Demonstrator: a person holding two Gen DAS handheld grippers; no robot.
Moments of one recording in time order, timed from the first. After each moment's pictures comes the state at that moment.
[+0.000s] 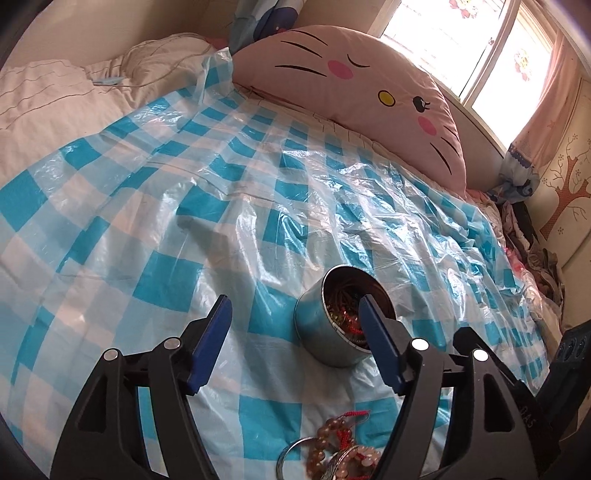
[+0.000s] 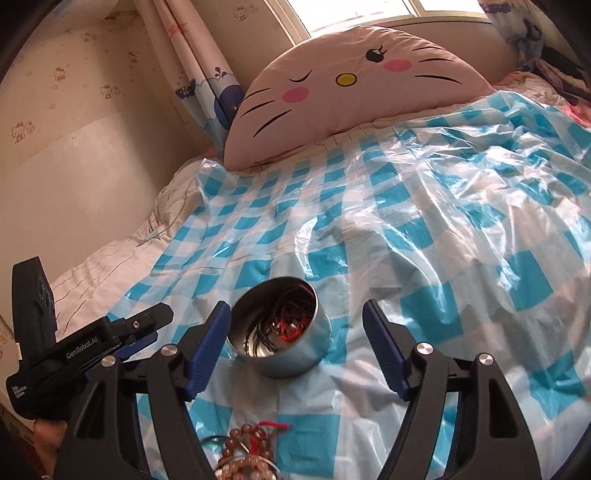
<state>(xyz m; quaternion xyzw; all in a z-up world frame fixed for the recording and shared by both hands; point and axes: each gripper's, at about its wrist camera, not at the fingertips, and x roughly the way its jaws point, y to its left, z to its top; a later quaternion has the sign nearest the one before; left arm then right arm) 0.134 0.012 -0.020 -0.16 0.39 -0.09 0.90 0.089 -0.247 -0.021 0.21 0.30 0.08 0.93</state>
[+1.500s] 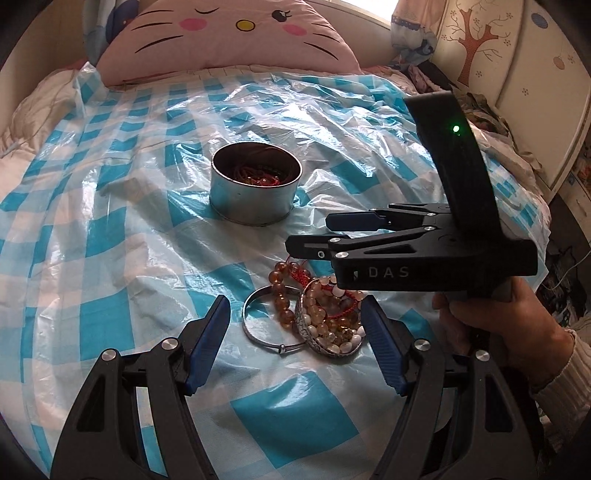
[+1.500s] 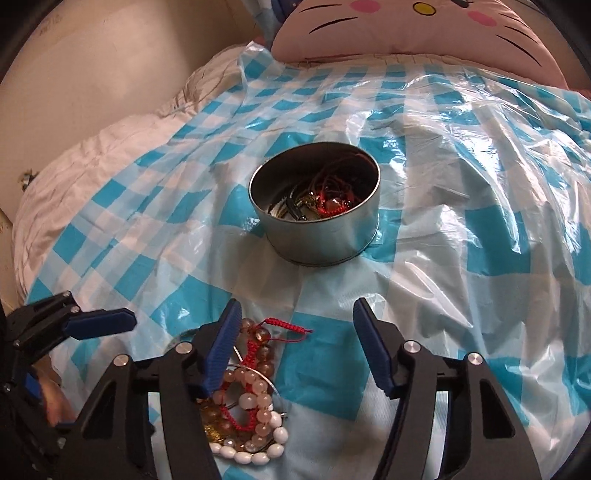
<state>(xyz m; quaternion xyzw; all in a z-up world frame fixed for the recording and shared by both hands) 0.043 -0.023 -0.039 0.04 0.44 -0.28 0.85 0.106 -0.187 -0.072 0.05 0.46 0.17 0.87</state>
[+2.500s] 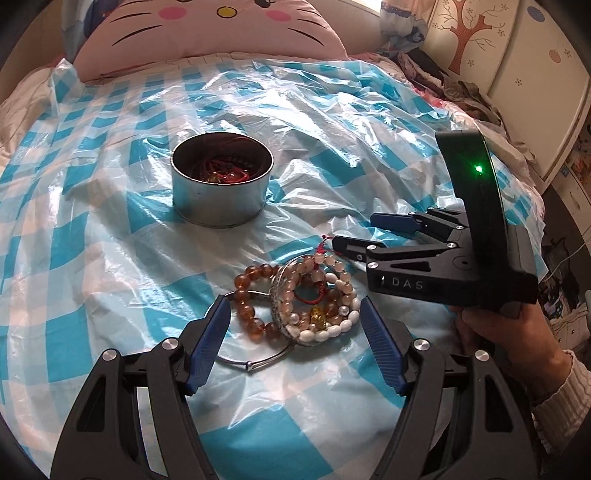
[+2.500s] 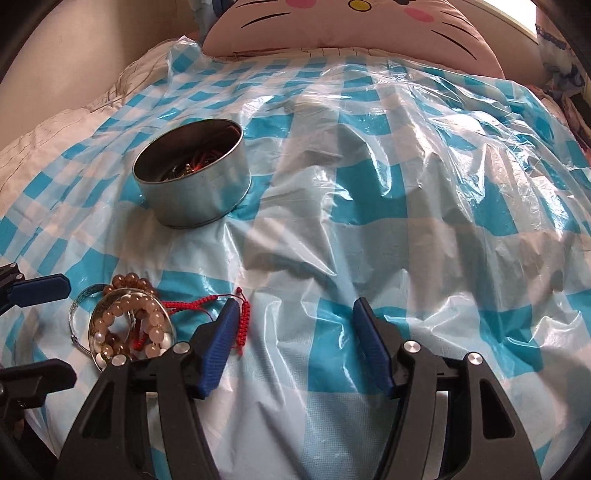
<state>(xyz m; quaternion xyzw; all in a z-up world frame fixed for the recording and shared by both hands) 0.057 -0.064 -0.053 0.06 0.46 -0.31 0.83 0.080 -0.244 -0.087 0.02 0.47 0.03 0.88</state>
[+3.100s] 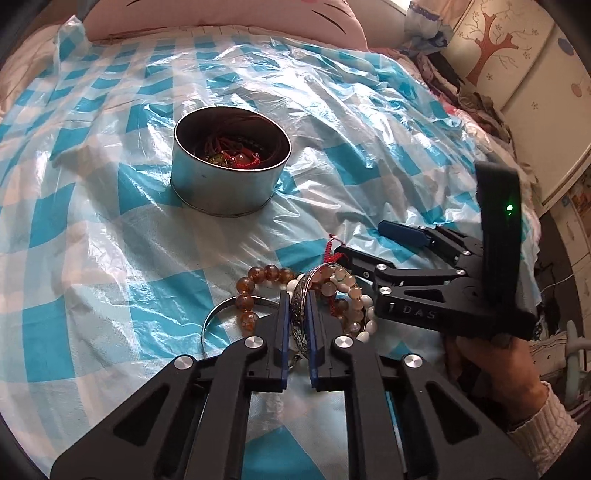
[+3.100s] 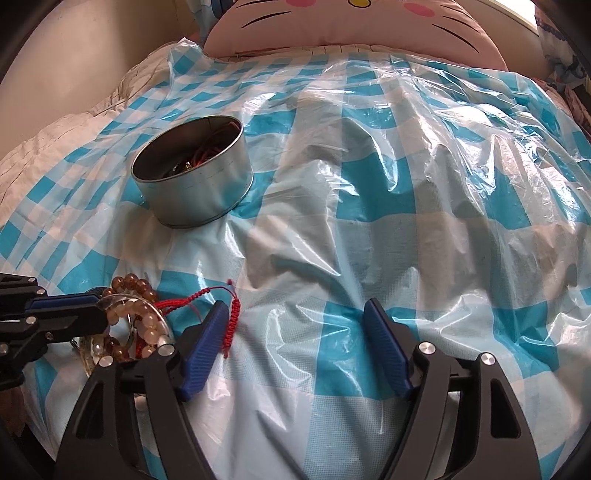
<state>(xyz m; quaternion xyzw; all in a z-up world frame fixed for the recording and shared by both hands) 0.086 -0.055 -0.062 -0.01 0.50 -0.31 0.81 0.083 -0.247 -0.094 0.04 0.47 0.05 0.88</state>
